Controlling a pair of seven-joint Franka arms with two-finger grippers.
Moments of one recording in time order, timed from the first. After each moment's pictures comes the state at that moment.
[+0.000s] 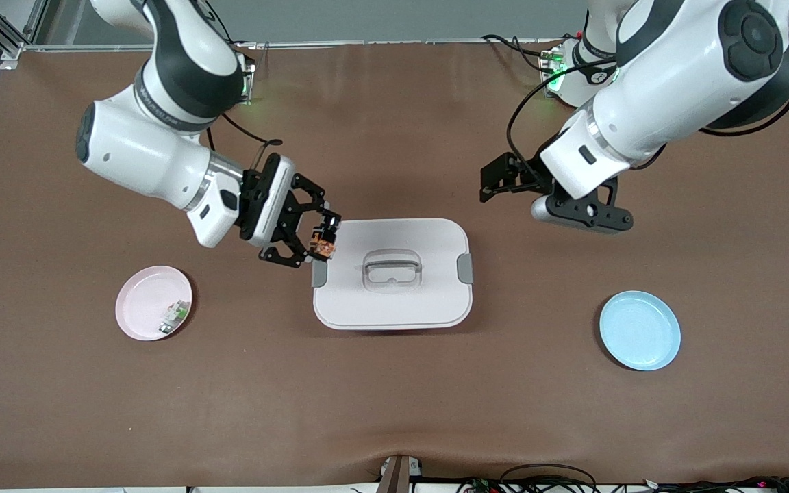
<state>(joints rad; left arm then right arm) -0.29 0.25 -0.17 -1.40 -0.36 1.82 -0.35 0.44 0.22 0.03 -1.71 0.79 2.25 -1.16</state>
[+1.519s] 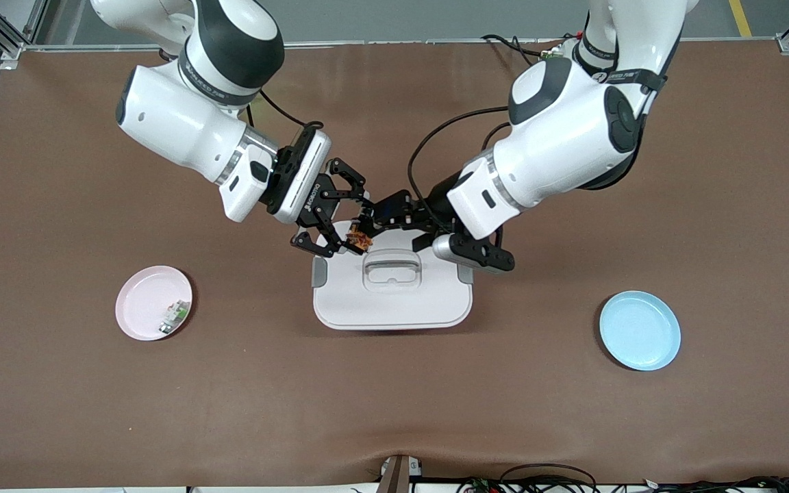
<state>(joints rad) -0.44 0.46 -0.21 -1.32 -0.61 2.24 -0.37 0.54 0.23 0.03 -1.69 0.90 2.47 -1.14</state>
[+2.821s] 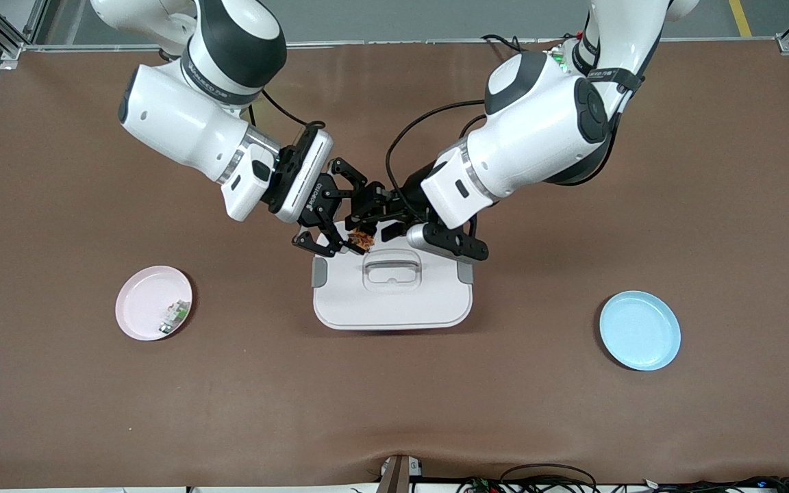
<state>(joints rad) -0.47 0.47 -0.22 -1.30 -0.61 2.26 -0.40 0.54 0.23 0.03 -1.69 0.91 2.48 -1.14</state>
